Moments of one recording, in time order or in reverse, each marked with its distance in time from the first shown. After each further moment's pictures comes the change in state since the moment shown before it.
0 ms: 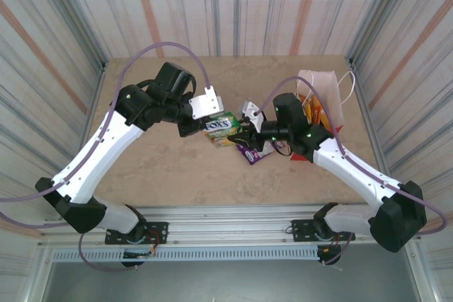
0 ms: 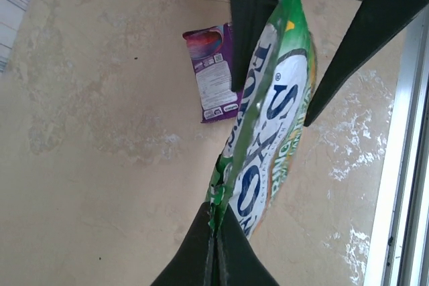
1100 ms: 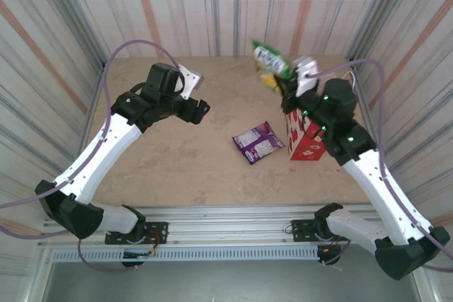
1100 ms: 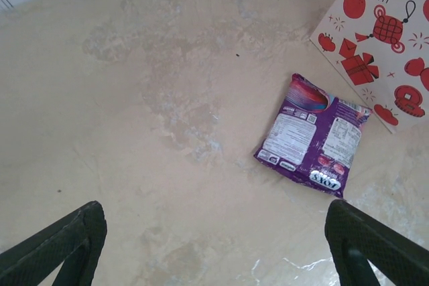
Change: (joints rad) left arm 0.145 -0.053 -0.249 0.348 -0.123 -0.642; right arm -0.205 -0.221 0.227 0.000 0.522 0.247
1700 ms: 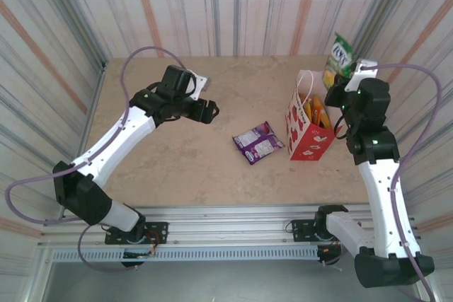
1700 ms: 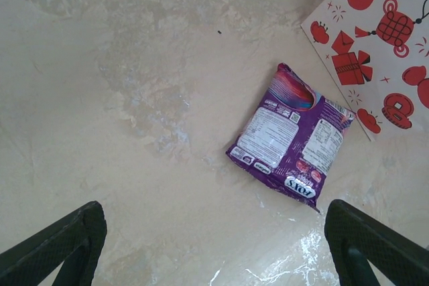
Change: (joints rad) left arm 0.000 0.121 -0.038 0.076 0.089 -0.137; right arm -0.358 -0.061 -0.034 -0.250 0.183 0.207
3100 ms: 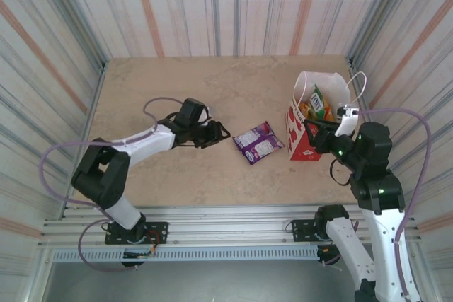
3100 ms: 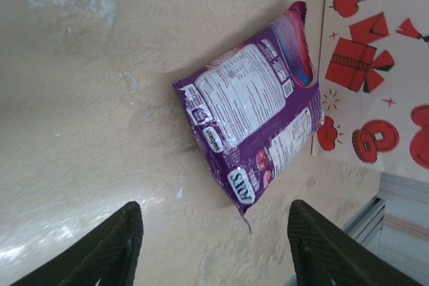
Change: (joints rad) left arm -0.037 0.160 -0.455 0.583 0.264 -0.691; right arm 0.054 -0.355 -0.185 -0.241 -0.411 0.133
